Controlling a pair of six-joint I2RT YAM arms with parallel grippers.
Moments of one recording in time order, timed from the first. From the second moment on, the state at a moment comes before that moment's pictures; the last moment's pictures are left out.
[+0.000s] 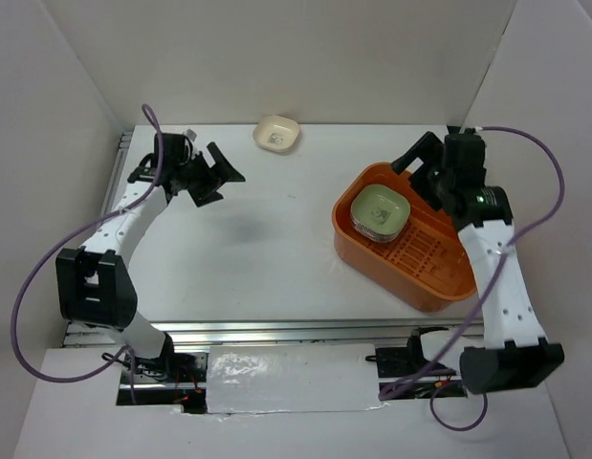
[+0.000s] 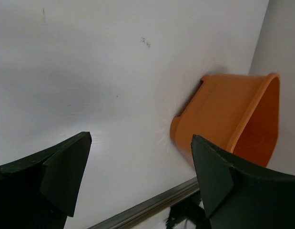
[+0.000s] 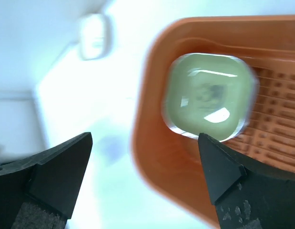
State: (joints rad) left arm -0.11 1.57 1.38 -0.57 0.39 -0.70; right arm 0.06 1.21 1.38 -0.79 0.06 0.78
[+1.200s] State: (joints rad) left arm -0.31 2.68 2.27 -0.12 -0.25 -1.48; right arm 0.10 0.89 1.07 -0.54 -0.50 0.89
